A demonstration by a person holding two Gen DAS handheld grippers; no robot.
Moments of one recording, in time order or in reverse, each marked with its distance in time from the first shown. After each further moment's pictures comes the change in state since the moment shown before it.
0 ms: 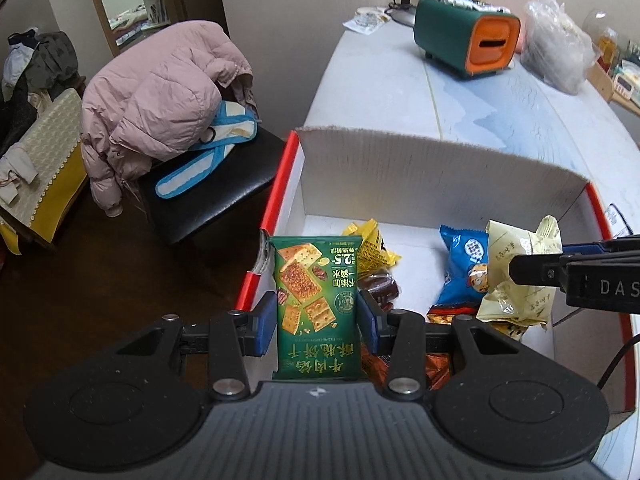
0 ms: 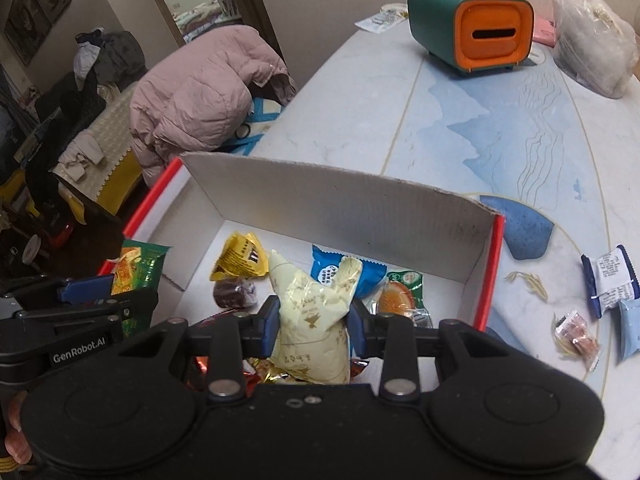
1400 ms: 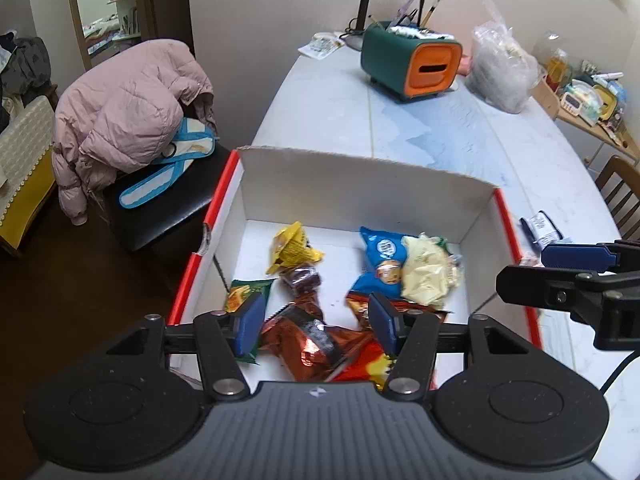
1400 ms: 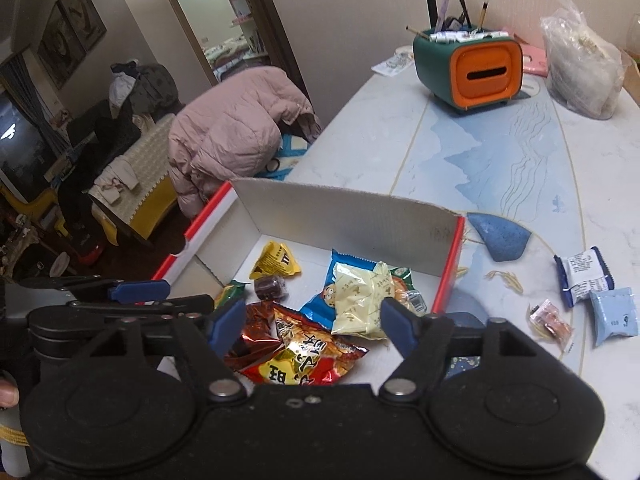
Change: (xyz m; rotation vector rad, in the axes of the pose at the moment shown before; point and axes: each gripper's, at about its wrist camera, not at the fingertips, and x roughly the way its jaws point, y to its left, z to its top) left arm -0.061 -0.024 -0.017 -0.010 -0.073 -0.133; right arm -0.082 -0.013 -0.030 -0.023 -0.133 0.091
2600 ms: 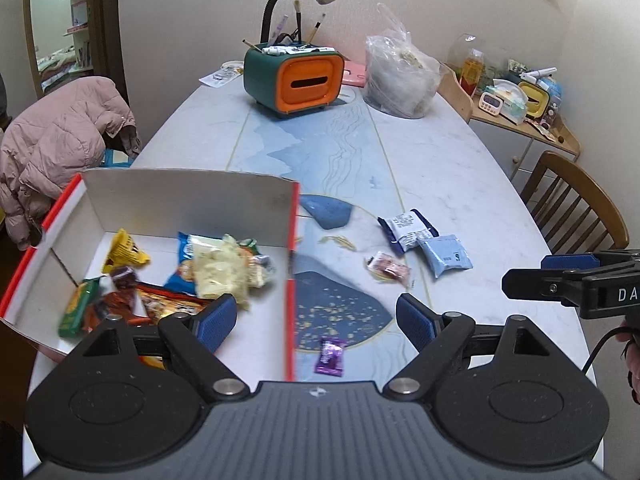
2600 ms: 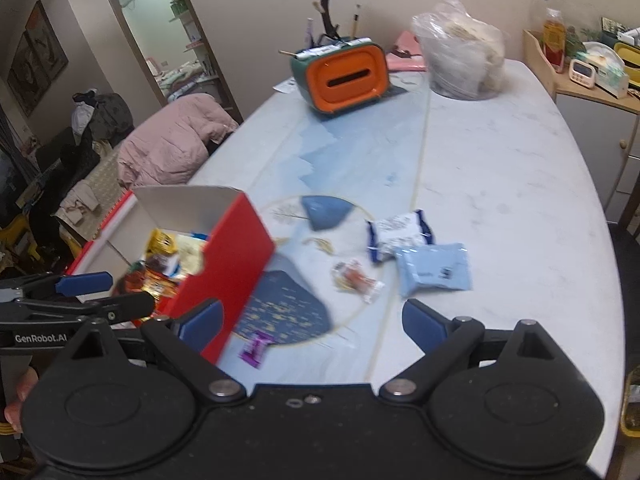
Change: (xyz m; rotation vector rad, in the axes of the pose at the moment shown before) left arm -0.020 -0.179 -0.040 0.050 -0.097 -0.104; right arm -0.109 -0.174 -0.058 0.063 -0.043 -0.094
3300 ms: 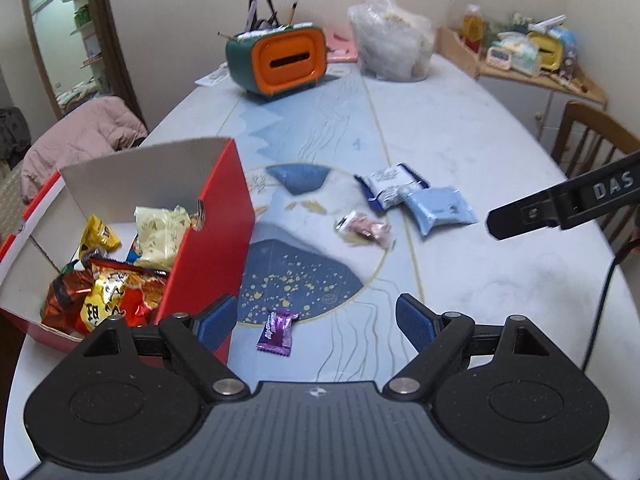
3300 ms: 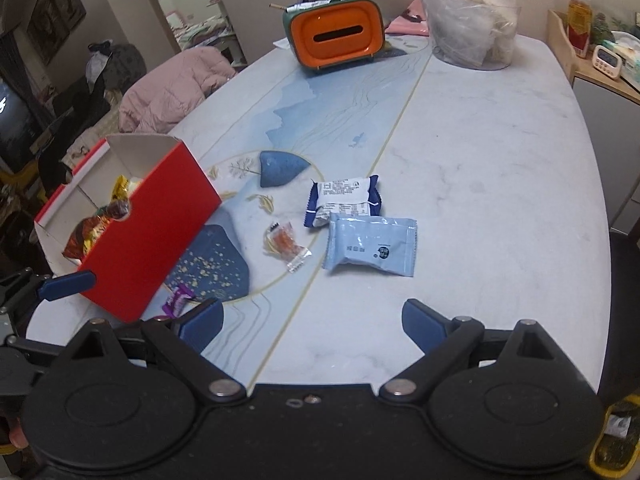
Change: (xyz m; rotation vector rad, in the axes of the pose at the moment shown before) left arm 0.054 -0.093 -0.049 0.098 0.000 0.184; right arm 0.033 -0.086 0.001 -0.117 0.125 0.055
